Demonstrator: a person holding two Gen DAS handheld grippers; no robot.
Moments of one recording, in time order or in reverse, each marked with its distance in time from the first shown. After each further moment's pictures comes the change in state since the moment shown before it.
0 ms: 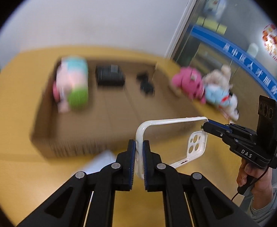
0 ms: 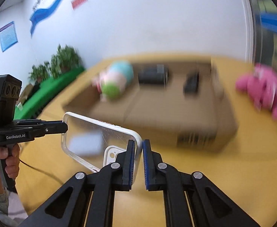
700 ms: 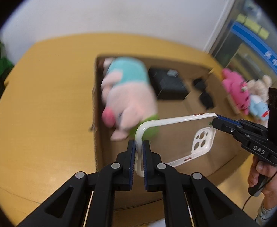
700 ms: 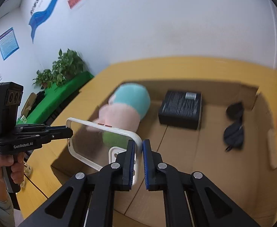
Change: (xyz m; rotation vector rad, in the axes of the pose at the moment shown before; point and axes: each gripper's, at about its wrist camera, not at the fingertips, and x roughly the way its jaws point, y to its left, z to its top) left arm 0.086 0.140 0.069 -0.079 0.203 0.185; right arm 0.172 0.017 0.118 0.058 0.108 0.126
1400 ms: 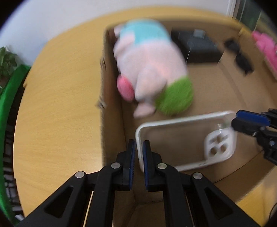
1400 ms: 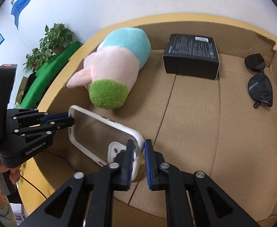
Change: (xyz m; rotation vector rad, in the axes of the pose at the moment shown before) left arm 0.019 -0.015 -0.018 0.114 0.088 0.285; right arm 0.061 0.002 -0.033 0.060 0.229 -0.015
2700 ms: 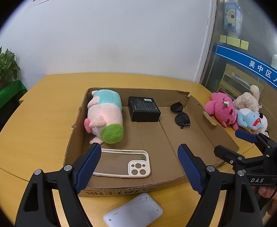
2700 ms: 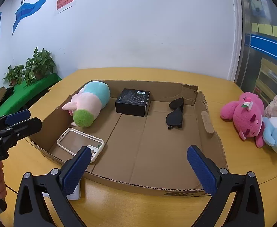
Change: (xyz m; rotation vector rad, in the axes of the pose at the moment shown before) left arm -0.110 -0.059 -0.062 -0.147 -0.465 -0.213; right arm -0.153 0.003 -0.076 -0.080 -0.383 -0.356
